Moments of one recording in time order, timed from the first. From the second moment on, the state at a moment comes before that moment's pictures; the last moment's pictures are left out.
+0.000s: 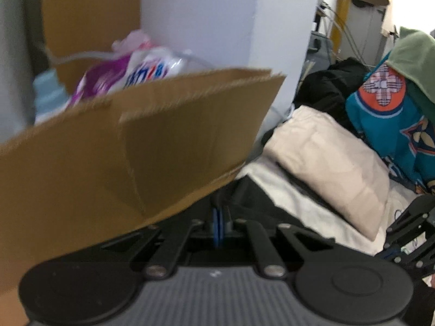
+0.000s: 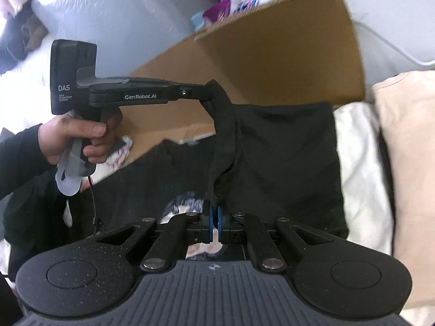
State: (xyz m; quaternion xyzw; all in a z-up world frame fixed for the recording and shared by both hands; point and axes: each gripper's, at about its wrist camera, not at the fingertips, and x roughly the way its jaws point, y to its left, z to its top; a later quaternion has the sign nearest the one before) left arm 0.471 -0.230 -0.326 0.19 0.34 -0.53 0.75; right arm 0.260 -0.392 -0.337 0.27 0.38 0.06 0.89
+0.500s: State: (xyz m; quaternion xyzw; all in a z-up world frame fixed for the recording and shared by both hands) left arm 0.480 -0.179 -0.389 0.18 0.39 -0.50 0.75; right arm 0.286 -0.348 -0.374 0.18 0.45 0.10 0.87
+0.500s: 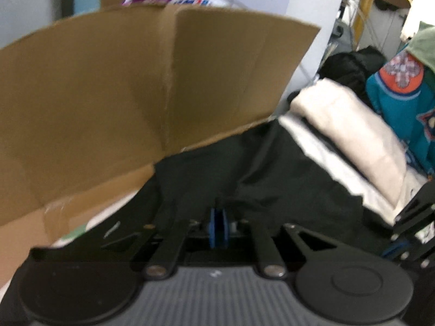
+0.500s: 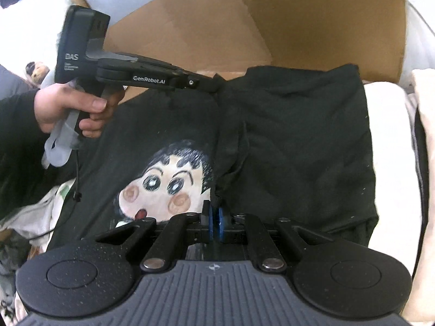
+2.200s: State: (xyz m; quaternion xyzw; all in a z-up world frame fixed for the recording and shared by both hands) left arm 0.461 -0.162 -0.388 0.06 0.56 -0.33 0.76; right arm 0.236 -0.454 -0.417 0.15 0.44 -0.04 0.88
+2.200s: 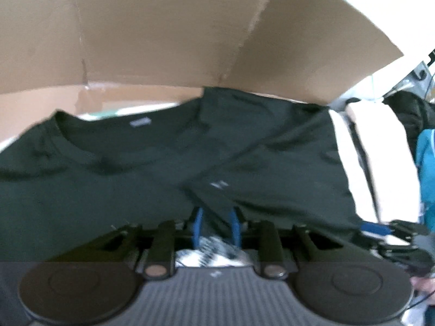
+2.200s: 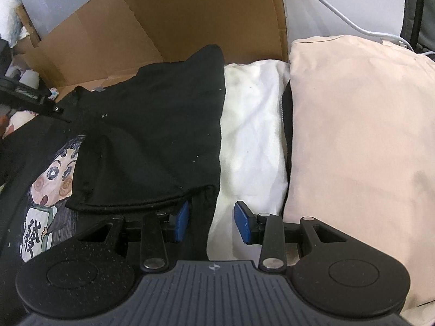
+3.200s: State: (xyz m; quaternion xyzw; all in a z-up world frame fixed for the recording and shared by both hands) left arm 0.409 -0.183 -0.426 -0.01 0.61 -0.24 0.76; right arm 0.238 -0.463 -0.424 0.15 0.42 -0.03 0.89
